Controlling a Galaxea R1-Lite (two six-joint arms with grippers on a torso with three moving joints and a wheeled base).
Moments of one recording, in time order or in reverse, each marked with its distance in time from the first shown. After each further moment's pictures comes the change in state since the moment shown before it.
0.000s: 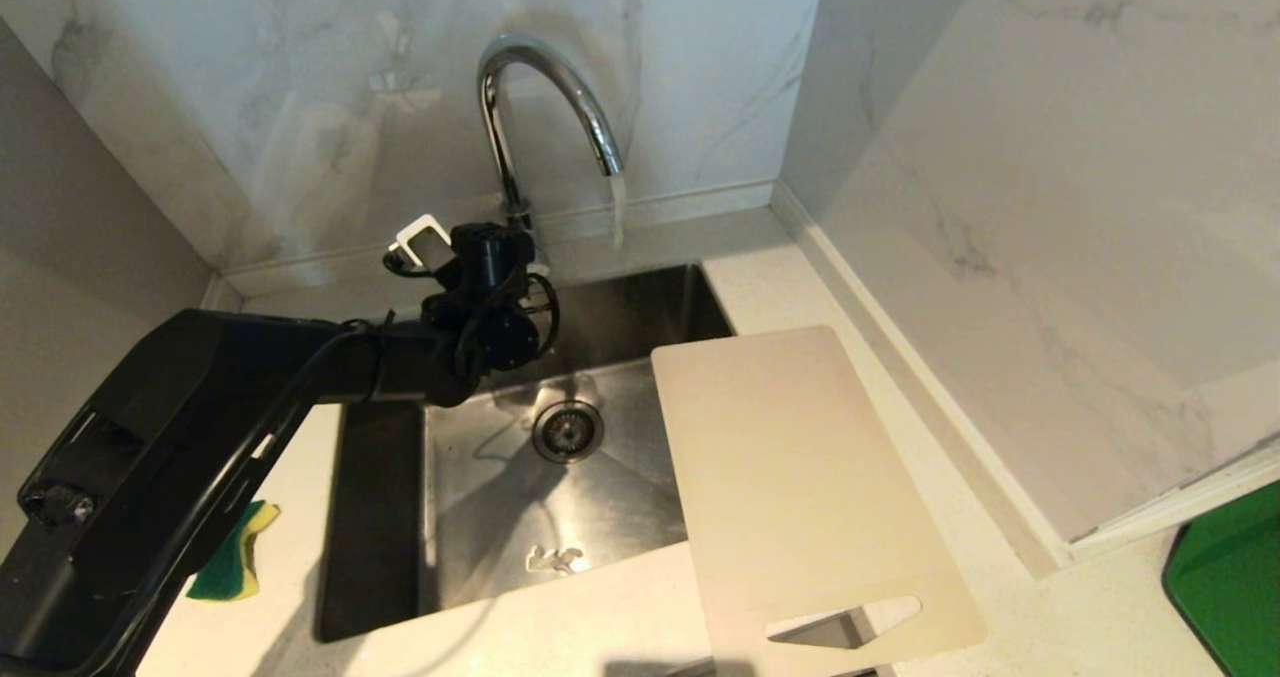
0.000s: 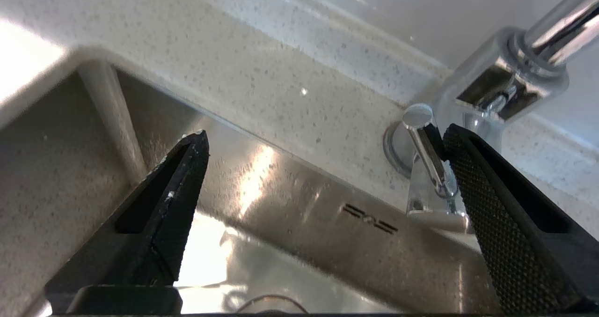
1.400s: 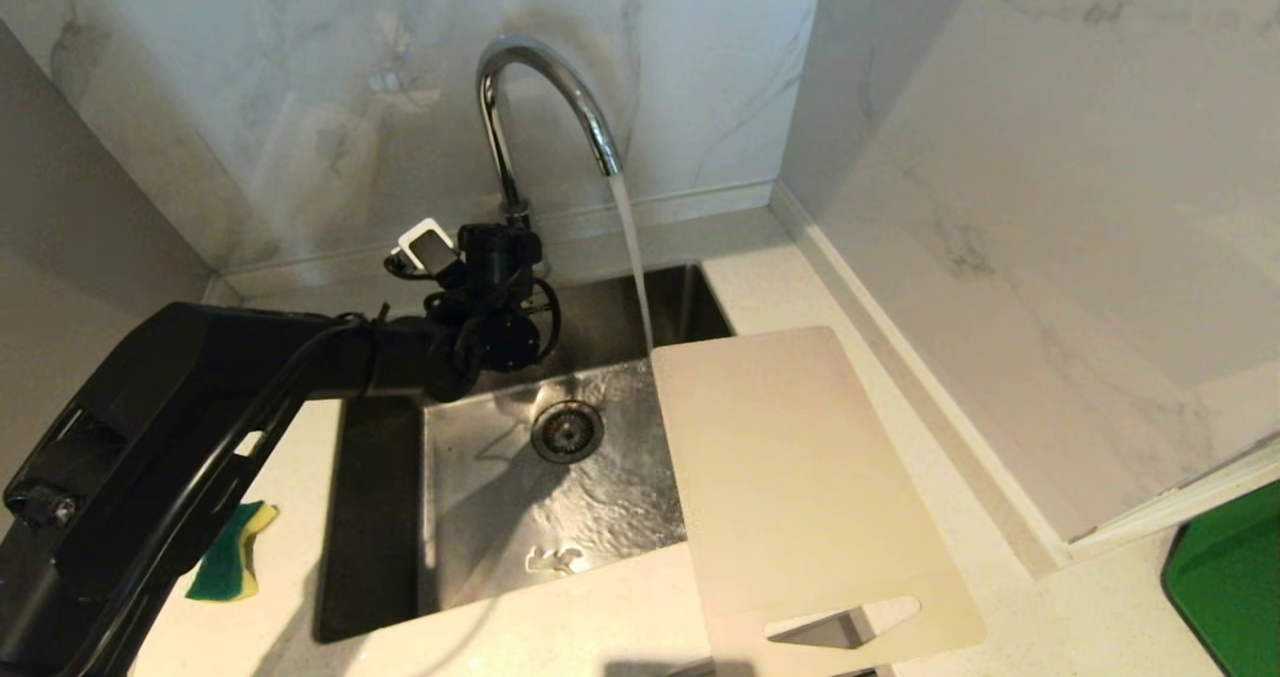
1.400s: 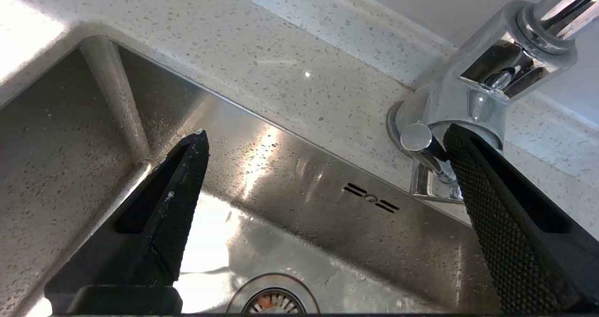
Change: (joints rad) left arm -0.013 -0.023 0.009 0.107 -0.008 -0.072; right arm 0.000 0.000 0.000 0.000 0.000 0.000
